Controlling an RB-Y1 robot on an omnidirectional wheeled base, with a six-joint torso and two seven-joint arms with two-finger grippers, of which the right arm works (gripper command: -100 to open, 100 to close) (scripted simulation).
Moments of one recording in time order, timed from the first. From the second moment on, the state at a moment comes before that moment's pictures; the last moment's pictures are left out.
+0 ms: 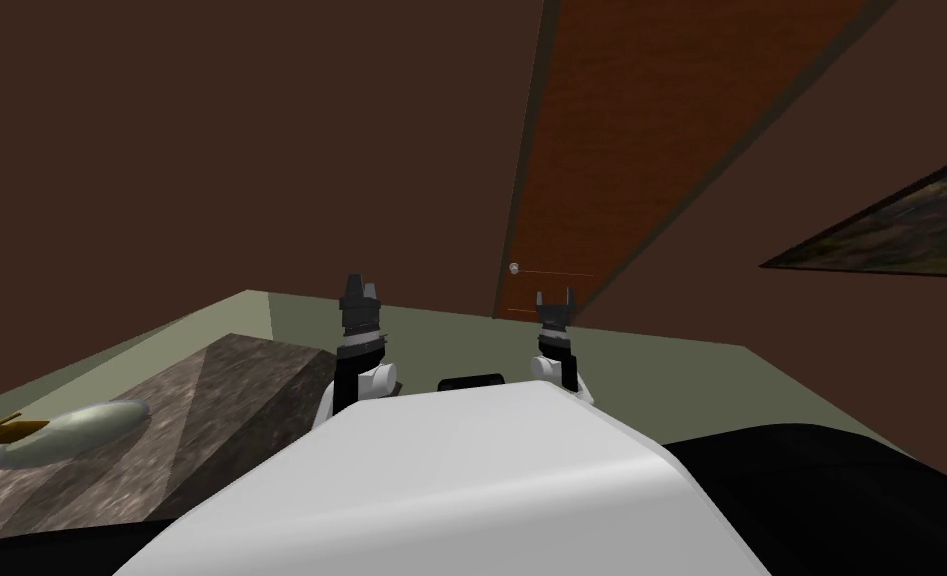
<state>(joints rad) 0.42 -0.11 -0.01 -1.87 -0.36 -0.69 -0.38</state>
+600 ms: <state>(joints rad) 0.41 -0.13 0.00 -1.75 -0.46 -0.74 -0.49</state>
